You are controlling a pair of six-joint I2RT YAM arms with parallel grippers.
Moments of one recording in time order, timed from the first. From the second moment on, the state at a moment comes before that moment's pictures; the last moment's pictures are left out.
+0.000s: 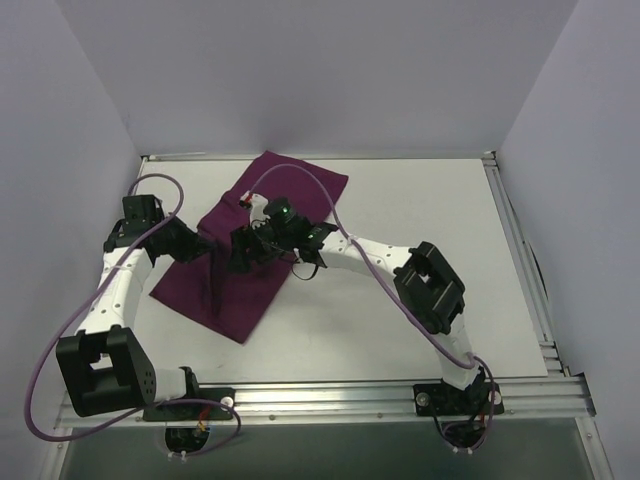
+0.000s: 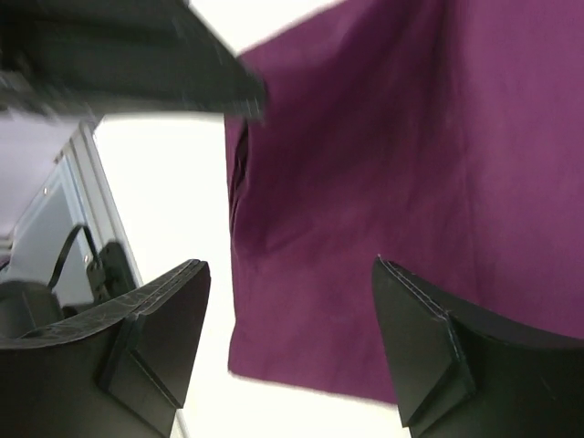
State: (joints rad) left arm 0.13 1.33 1.04 -0.62 0.39 -0.81; right arm 0.89 2.06 1.58 -0.06 -0.40 0.43
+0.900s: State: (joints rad) left arm 0.14 1.32 0.99 -0.56 0.51 -0.96; right arm 0.90 2.19 1.63 0.11 -0.35 0.44
